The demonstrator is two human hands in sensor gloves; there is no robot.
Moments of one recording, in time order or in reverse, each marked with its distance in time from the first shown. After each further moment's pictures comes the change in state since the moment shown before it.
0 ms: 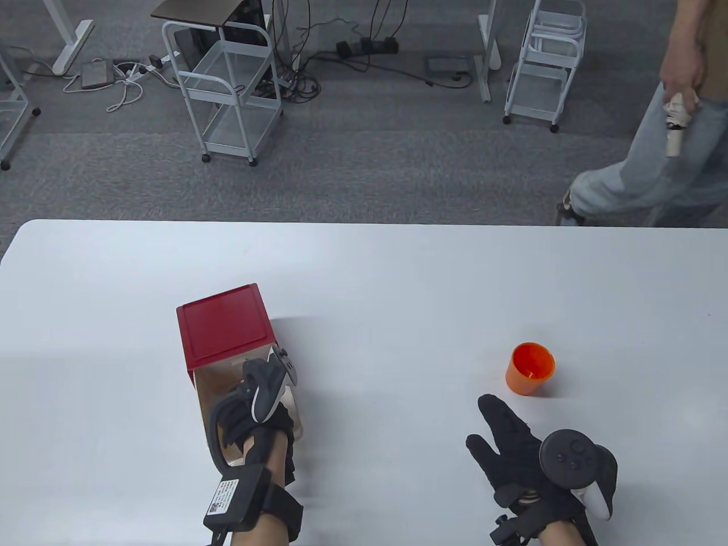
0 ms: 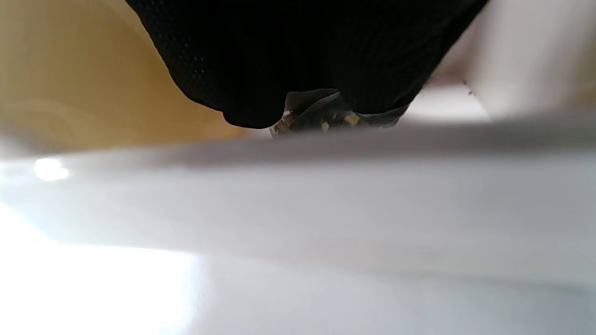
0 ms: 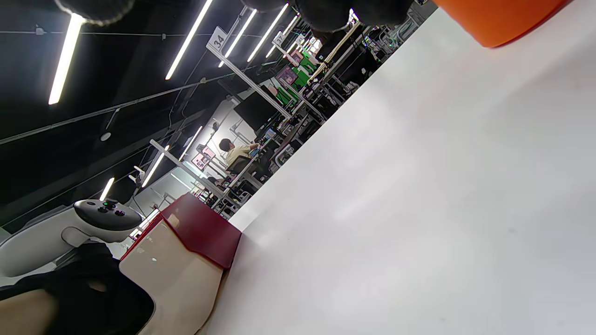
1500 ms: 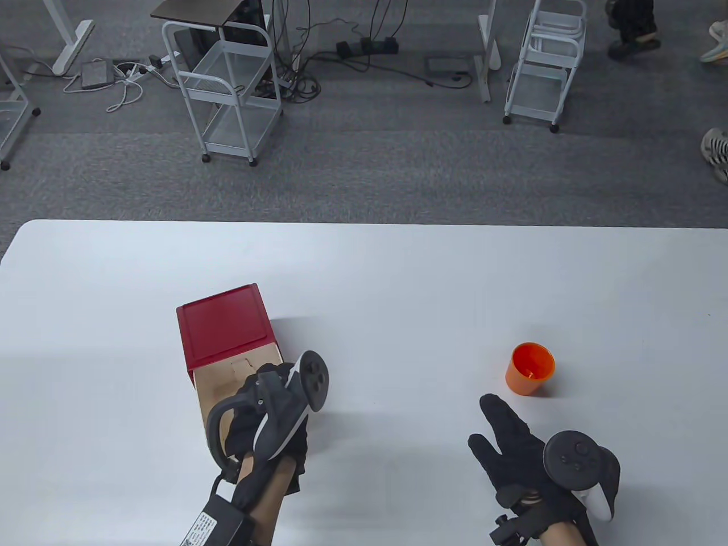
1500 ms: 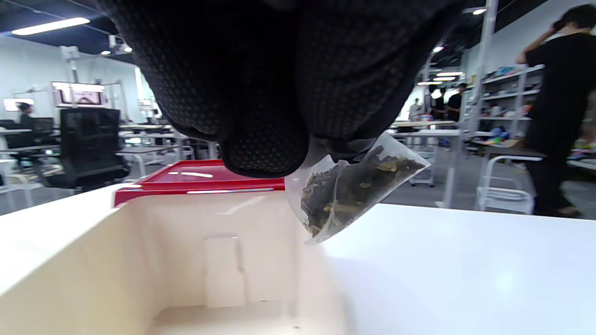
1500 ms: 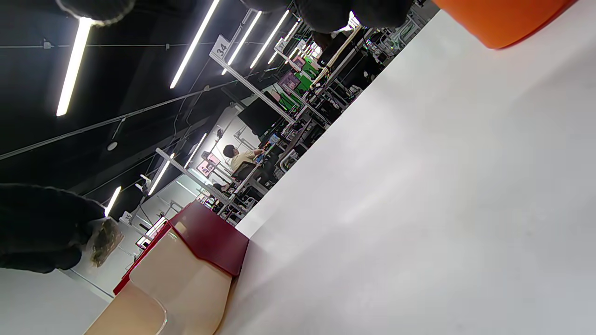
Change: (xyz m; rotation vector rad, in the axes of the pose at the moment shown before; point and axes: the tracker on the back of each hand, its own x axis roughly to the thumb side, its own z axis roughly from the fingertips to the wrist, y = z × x) left_hand -0.010 0.096 0.134 0.461 -0.373 0.121; right_hand 0.000 -0.002 0.001 -0.017 -0.008 -0.030
